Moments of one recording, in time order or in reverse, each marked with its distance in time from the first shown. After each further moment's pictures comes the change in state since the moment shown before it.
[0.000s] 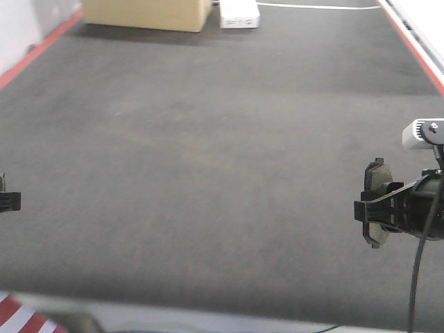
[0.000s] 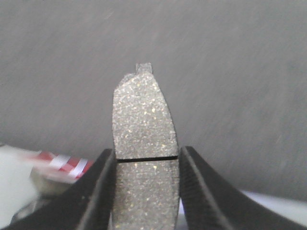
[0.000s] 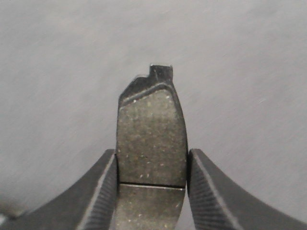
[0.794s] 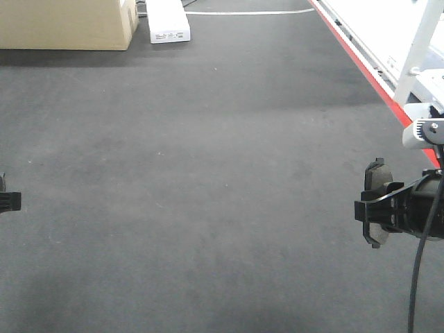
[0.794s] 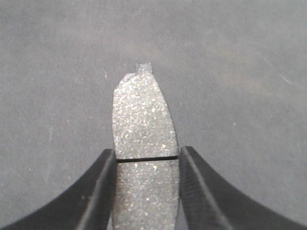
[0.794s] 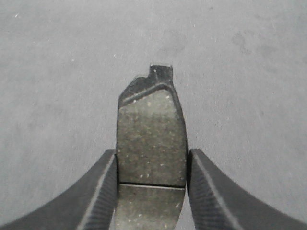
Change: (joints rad) left arm 0.000 0.000 0.000 0.000 -0.001 0.000; right arm 0.000 0.000 0.000 0.000 0.000 0.000
